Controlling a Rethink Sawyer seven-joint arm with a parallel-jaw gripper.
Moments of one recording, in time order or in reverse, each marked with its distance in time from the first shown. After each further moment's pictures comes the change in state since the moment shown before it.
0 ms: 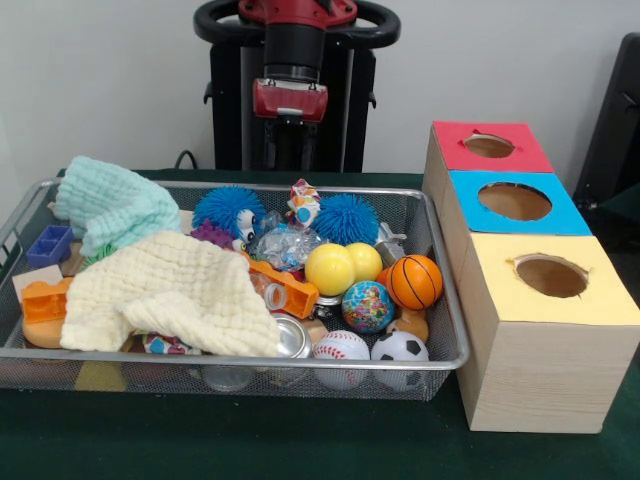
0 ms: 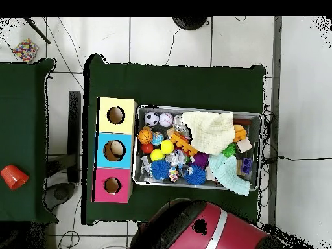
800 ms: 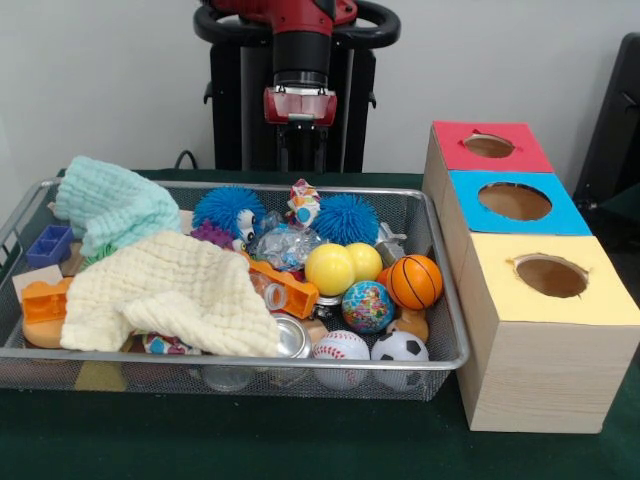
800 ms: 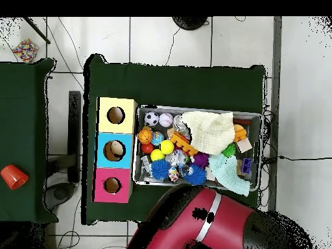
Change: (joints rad) arm -0.006 0.156 -0.007 -0.031 -0.023 -0.234 0.000
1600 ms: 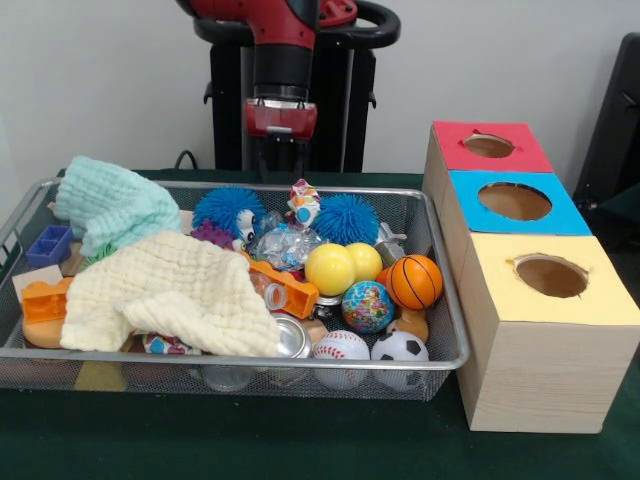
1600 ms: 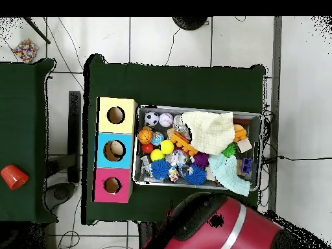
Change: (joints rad) arm -0.072 -0.107 0.040 -0.020 0.006 0.297 0.000
